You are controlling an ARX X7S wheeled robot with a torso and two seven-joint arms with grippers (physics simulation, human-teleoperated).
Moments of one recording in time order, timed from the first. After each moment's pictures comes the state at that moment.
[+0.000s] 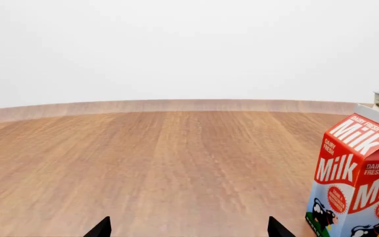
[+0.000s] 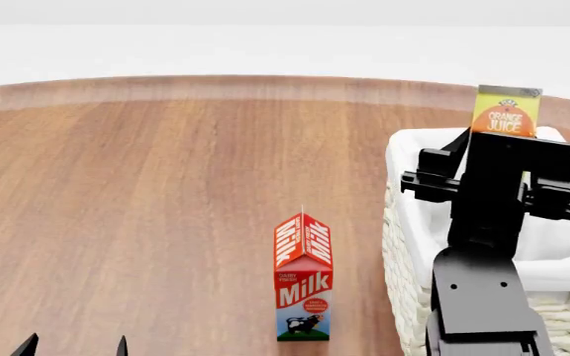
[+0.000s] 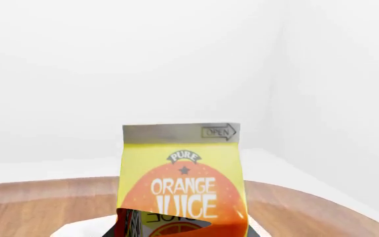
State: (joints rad) left arm -0.07 -0.32 0.41 -0.03 -0.32 0.09 -0.38; right arm 0.93 0.22 -0.24 0.85 0.20 -0.03 0.36
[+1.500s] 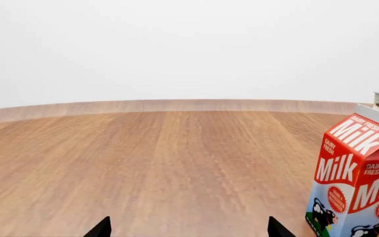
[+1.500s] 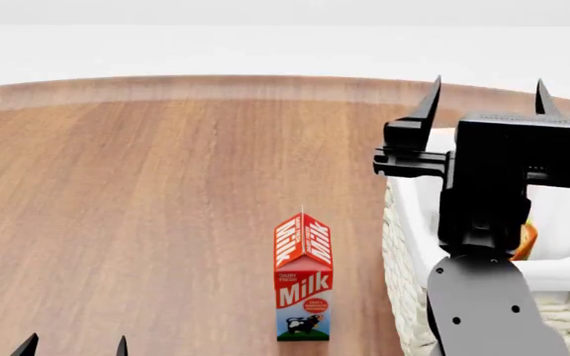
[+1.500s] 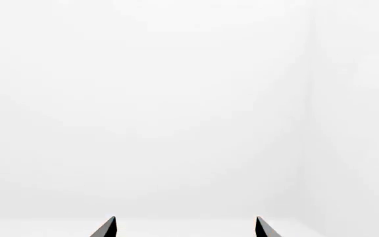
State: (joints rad) left arm -0.07 -0.33 0.43 -0.03 -0.33 0.10 -0.39; right arm 0.73 0.32 -0.27 0.14 0.21 0.20 0.38
